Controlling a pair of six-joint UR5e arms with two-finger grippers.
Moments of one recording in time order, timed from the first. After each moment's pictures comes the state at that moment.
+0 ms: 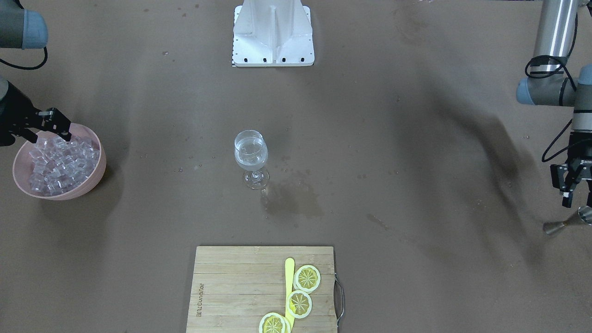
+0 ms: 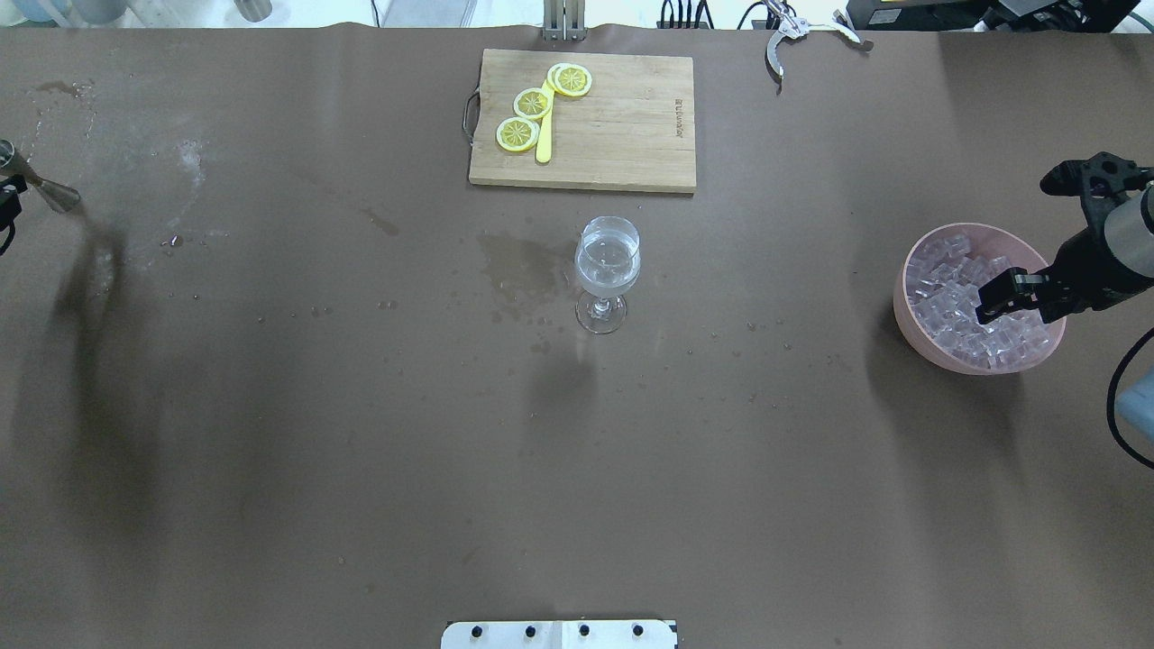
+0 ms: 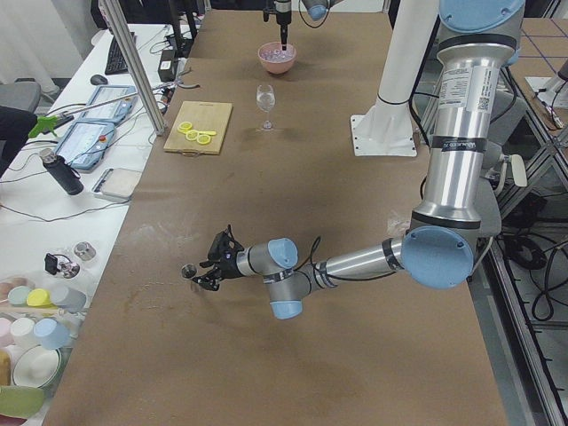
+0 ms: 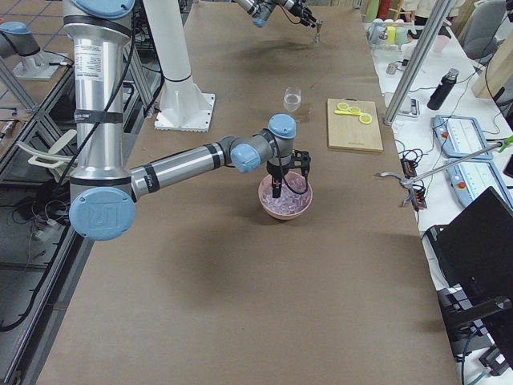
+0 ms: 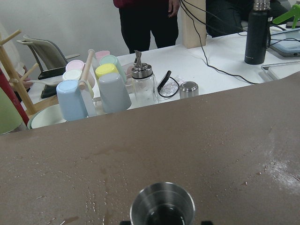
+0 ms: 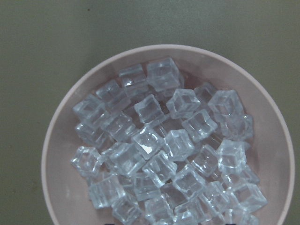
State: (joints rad) left arm -1.03 -1.65 -1.02 -3.26 -1.49 -0.71; right arm 1.01 -1.61 1.91 -1.37 2.22 0.71
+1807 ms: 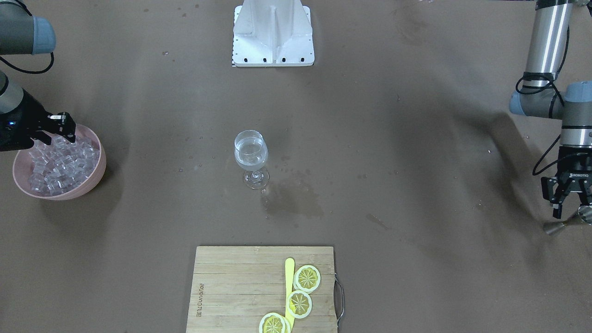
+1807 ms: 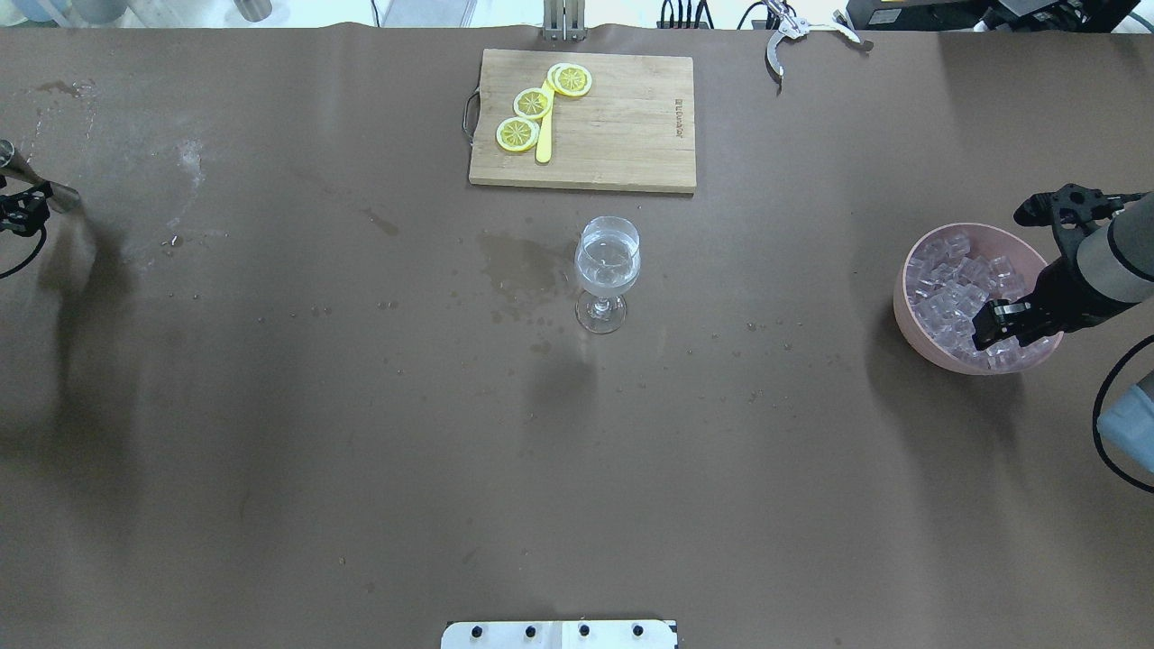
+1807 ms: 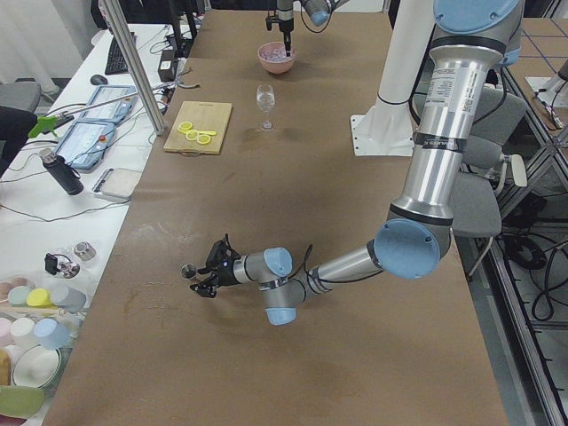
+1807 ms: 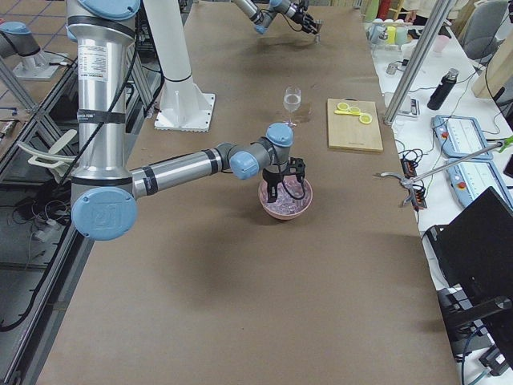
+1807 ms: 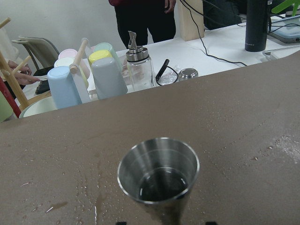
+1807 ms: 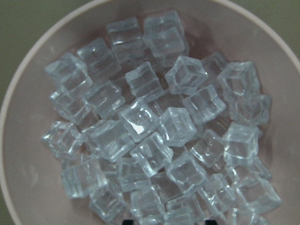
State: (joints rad) left arm -0.99 -1.76 -0.81 -3.35 -1.42 -0.70; right arm 0.96 -1.61 1.86 -1.35 2.21 0.67
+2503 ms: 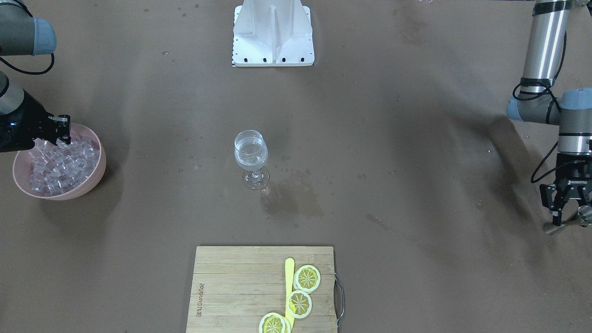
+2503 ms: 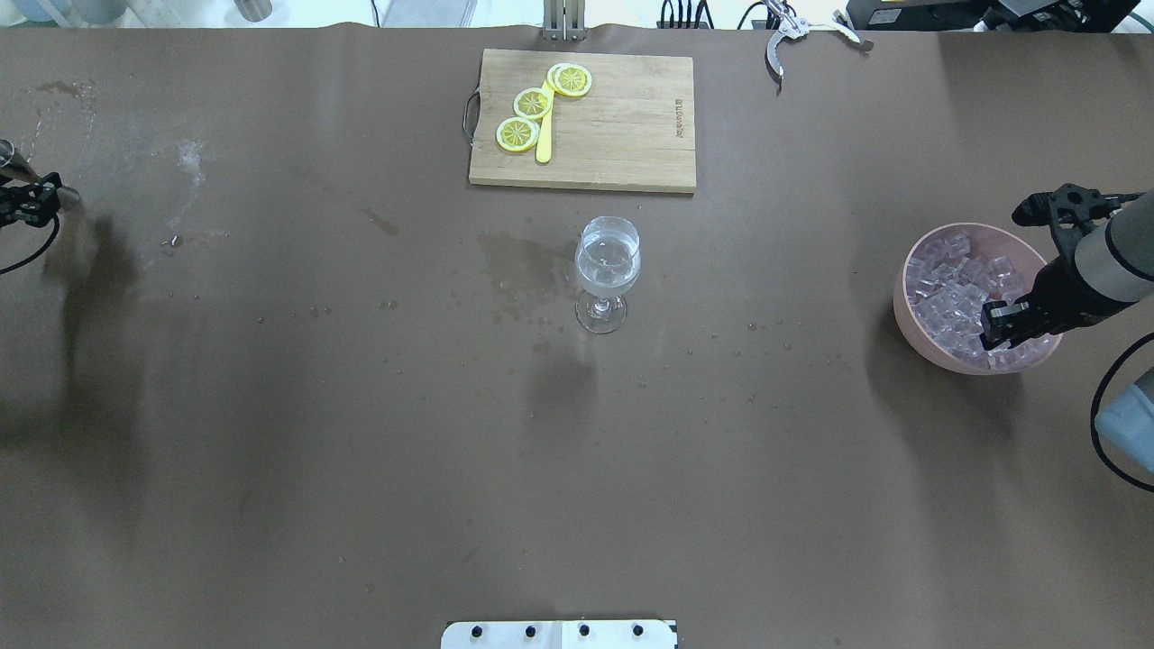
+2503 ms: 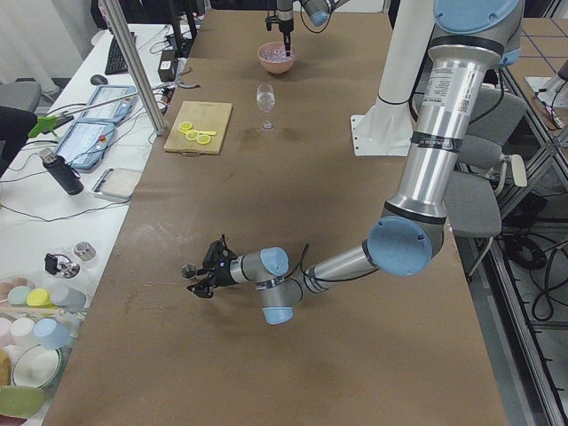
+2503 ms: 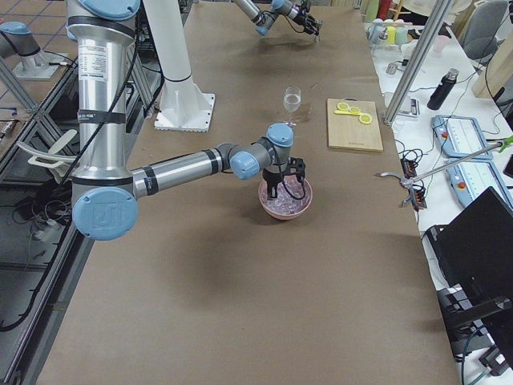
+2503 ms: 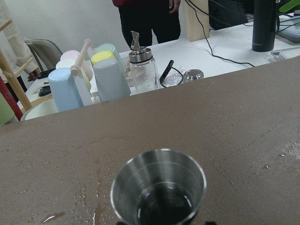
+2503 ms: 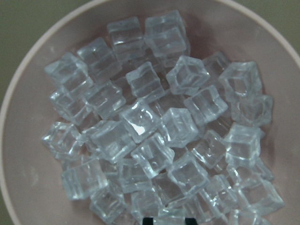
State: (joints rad) left arm -0.99 -1.80 -0.76 -3.35 -1.40 -0.70; right arm 0.96 -1.61 1.86 -1.35 2.21 0.67
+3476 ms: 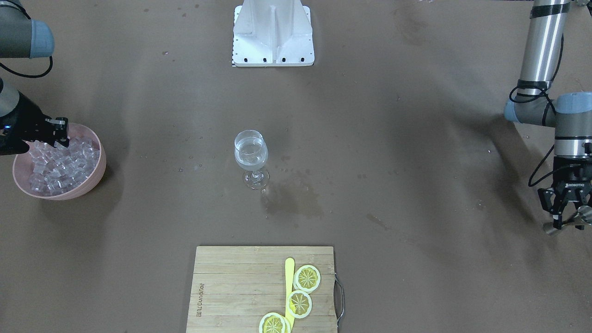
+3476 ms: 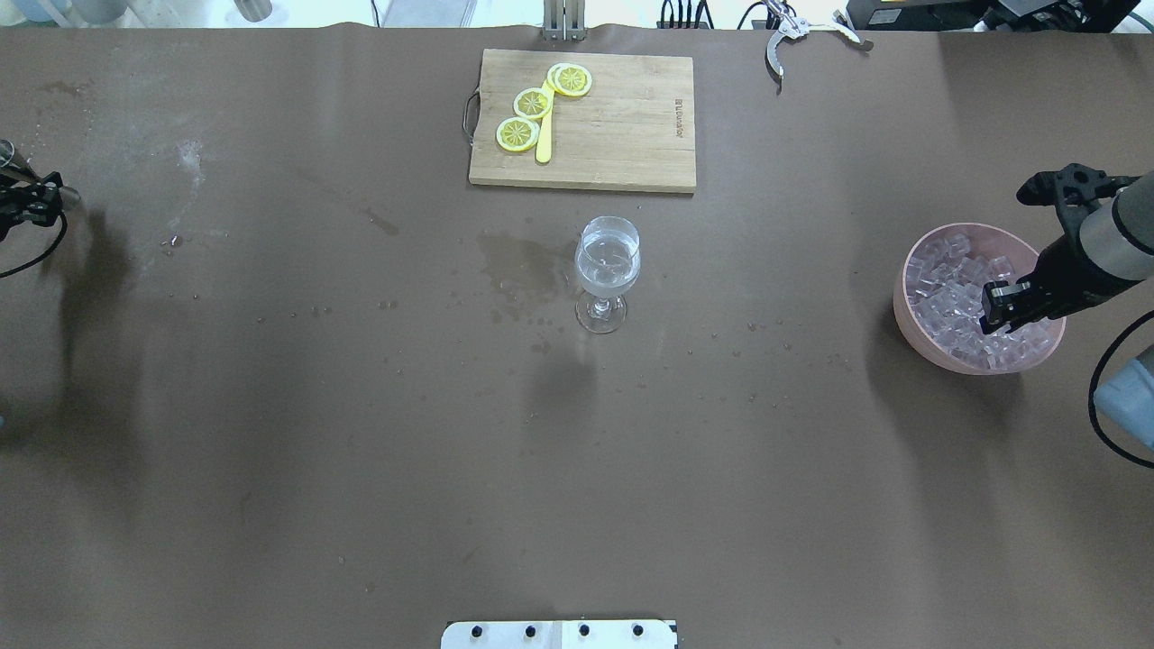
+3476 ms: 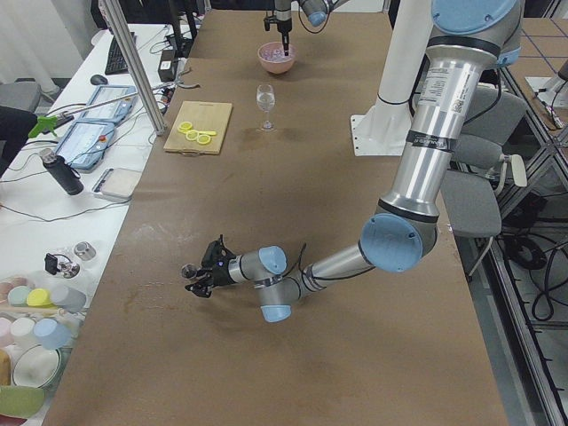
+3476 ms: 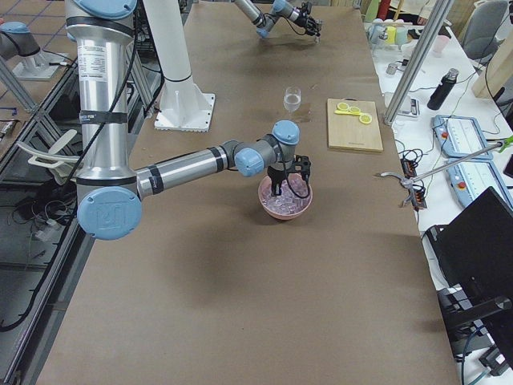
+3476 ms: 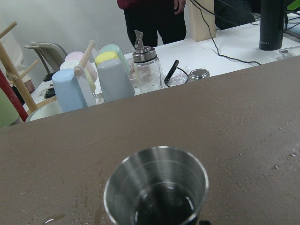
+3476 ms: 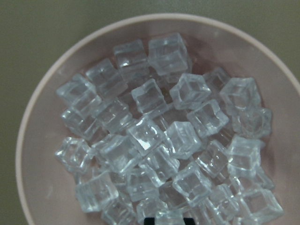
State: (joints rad) left arm -0.97 -1.82 -0.73 -3.36 -1.36 -0.71; right arm 1.02 -1.56 1.87 -1.42 2.26 0.67
